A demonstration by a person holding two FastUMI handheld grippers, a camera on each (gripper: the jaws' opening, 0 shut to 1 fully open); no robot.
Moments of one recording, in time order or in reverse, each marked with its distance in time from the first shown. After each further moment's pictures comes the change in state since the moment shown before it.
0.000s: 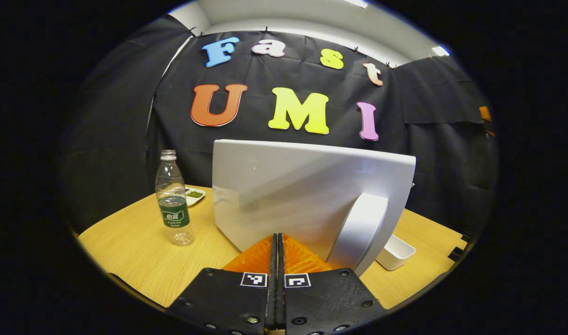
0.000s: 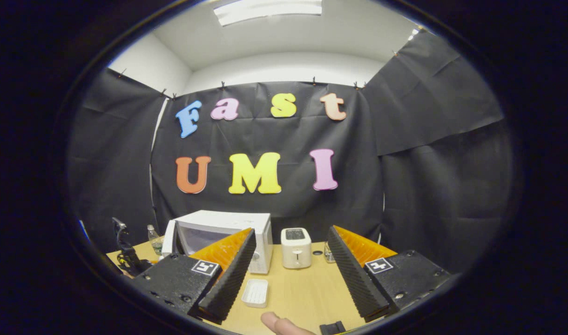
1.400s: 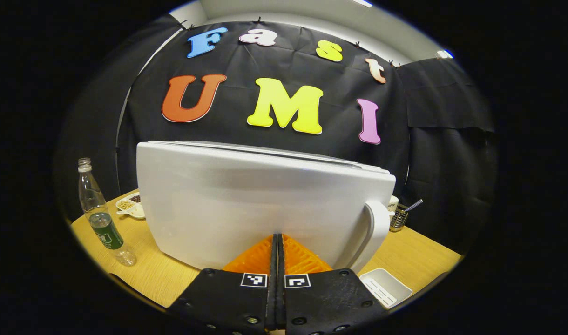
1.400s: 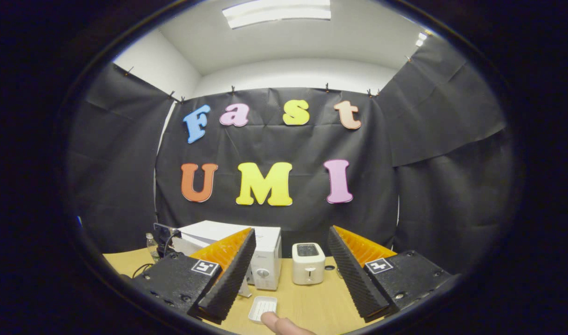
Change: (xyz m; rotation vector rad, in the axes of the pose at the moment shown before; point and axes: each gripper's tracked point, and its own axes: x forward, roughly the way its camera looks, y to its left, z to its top) left arm 0.138 -0.063 0.036 -0.047 0.001 -0.037; right arm 0.057 0.017 0.012 -0.011 -0.060 0.027
